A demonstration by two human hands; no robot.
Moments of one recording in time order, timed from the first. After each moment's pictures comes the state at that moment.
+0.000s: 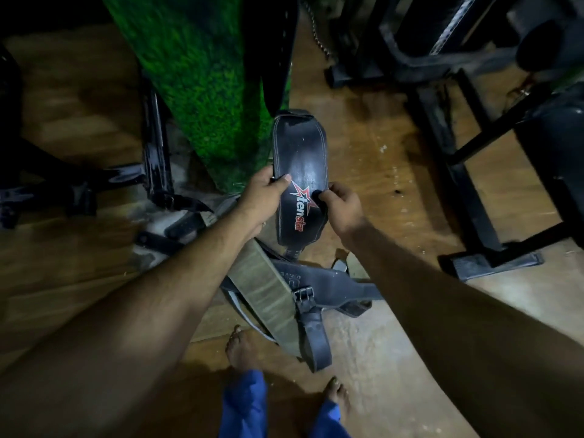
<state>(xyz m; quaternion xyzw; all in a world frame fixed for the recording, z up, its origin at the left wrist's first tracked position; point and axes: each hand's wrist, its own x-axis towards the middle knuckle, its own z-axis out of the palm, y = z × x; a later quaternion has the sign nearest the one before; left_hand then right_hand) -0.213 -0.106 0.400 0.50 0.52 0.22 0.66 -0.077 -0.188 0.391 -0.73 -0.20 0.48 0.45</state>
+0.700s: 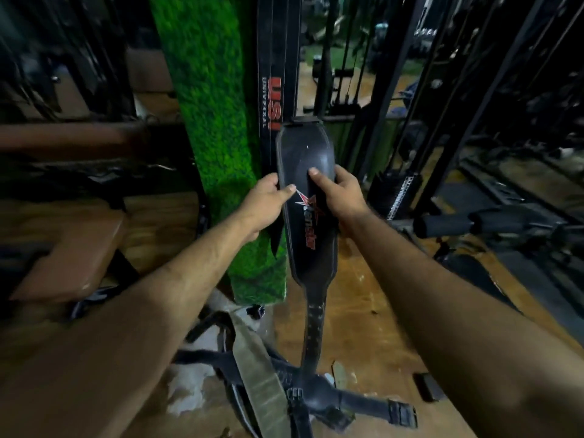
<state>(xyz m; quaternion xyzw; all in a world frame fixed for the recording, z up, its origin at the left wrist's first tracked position) -0.204 -0.194 0.850 0.63 0.40 0.35 0.57 -0.056 -0.237 0.854 -0.56 -0.40 0.39 0.61</state>
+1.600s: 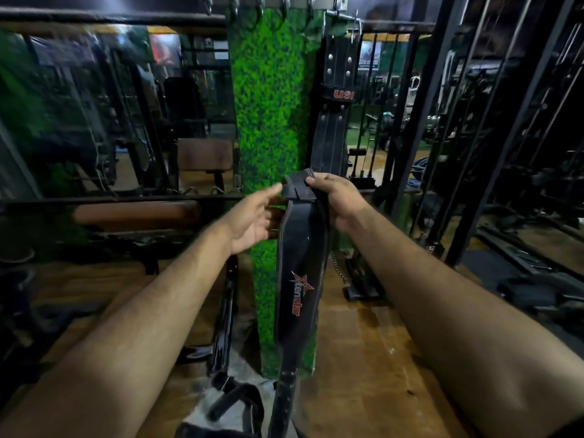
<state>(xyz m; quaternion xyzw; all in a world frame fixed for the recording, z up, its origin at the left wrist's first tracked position) -0.345 -0.174 1.027 0.58 0.32 0.33 0.67 -0.155 -0.196 1.040 -0.43 -0.43 0.51 0.61</state>
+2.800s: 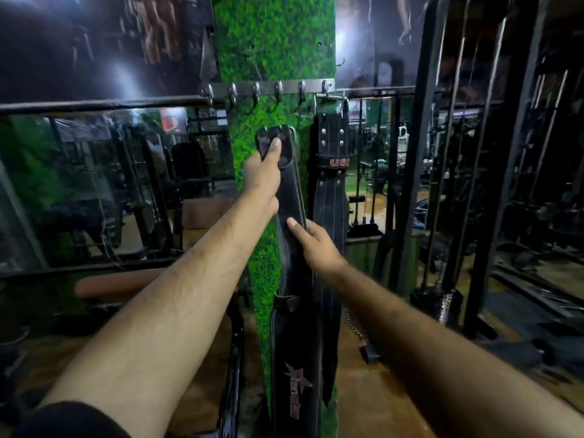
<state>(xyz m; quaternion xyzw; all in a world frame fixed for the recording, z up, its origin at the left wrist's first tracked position) -0.276 -0.075 1.179 0.51 0.31 0.66 0.46 -0.189 -0.140 1.056 -0.41 -0.56 0.35 0.63</state>
